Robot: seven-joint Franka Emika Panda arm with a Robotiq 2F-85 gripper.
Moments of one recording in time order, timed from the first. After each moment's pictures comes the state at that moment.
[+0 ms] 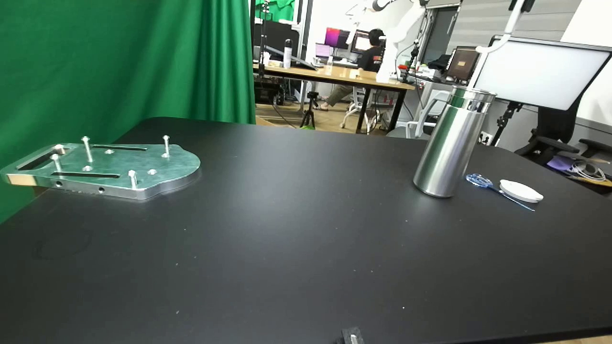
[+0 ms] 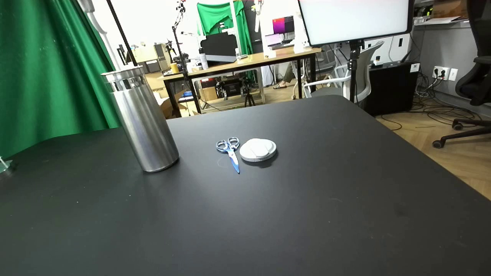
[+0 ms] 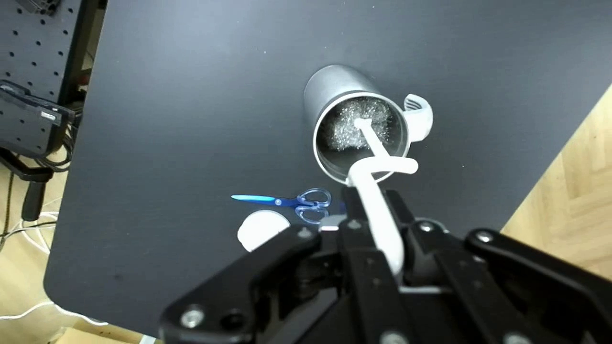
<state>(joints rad) -0.10 -0.19 -0.05 -2.08 -0.02 1.94 0.98</state>
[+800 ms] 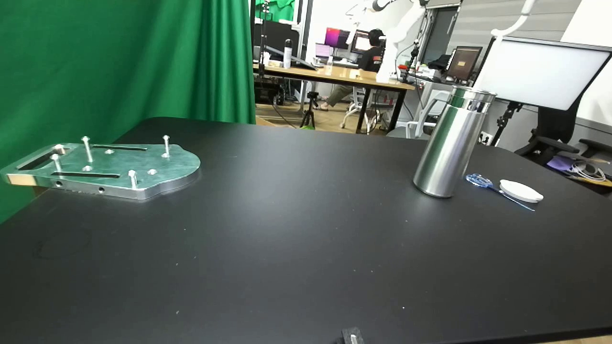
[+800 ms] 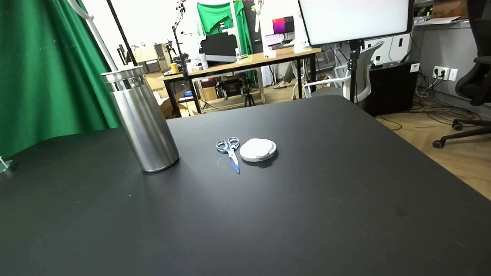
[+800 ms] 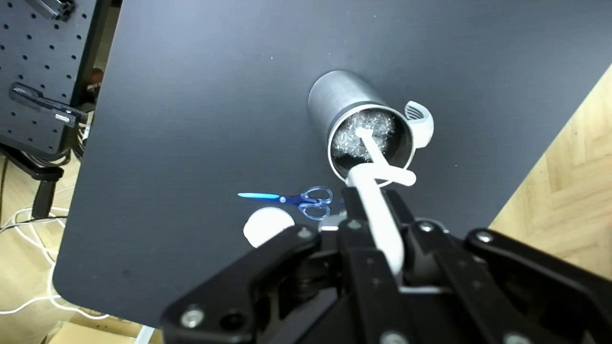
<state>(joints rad) -0.11 -0.30 -0.03 -2.15 -0.02 1.93 0.98</state>
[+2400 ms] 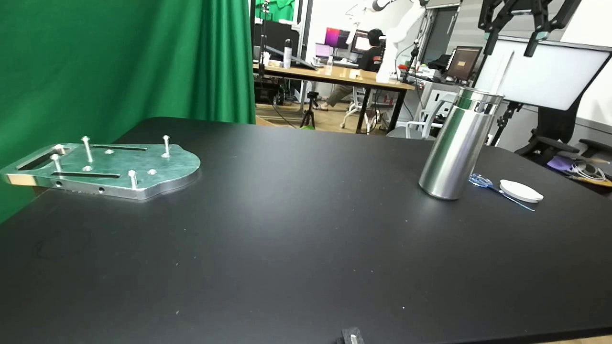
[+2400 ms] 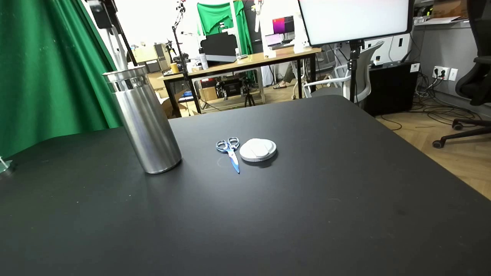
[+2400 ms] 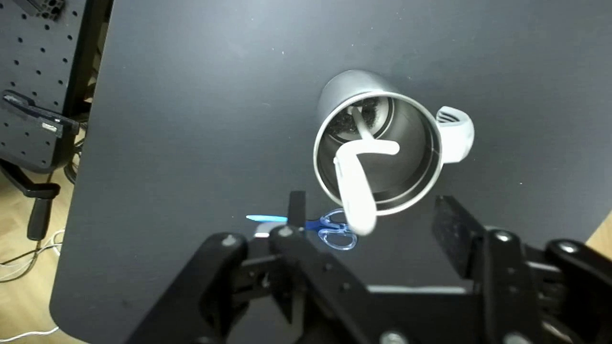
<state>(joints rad) -0.12 -0.03 -0.06 -2.08 -0.02 1.99 0.98</state>
